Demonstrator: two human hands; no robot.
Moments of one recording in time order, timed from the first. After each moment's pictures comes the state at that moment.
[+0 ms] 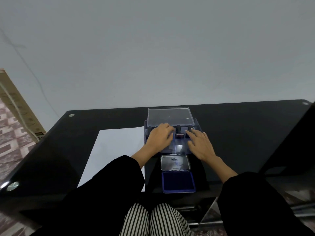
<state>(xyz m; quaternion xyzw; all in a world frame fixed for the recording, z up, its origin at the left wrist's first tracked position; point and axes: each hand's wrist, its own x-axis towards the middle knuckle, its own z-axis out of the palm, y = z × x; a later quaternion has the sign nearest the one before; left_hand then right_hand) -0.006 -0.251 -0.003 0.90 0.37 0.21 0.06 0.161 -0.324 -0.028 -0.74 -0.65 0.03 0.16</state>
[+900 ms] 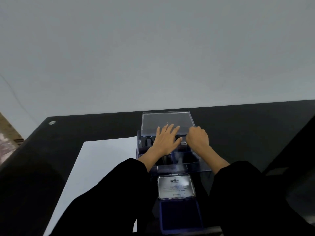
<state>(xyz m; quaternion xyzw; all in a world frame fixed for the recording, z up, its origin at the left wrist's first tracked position) 0.054 -0.169 -0.040 0.91 0.41 0.07 0.08 0.173 -0.222 -0.012 -0.84 -0.54 0.02 0.09</state>
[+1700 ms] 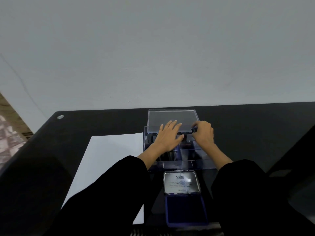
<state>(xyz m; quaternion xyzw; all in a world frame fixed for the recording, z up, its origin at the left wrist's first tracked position) 0.035 -0.176 -0.026 0.90 0.40 0.10 0.13 0.173 -0.219 -0.012 -0.83 -0.50 0.06 0.26</state>
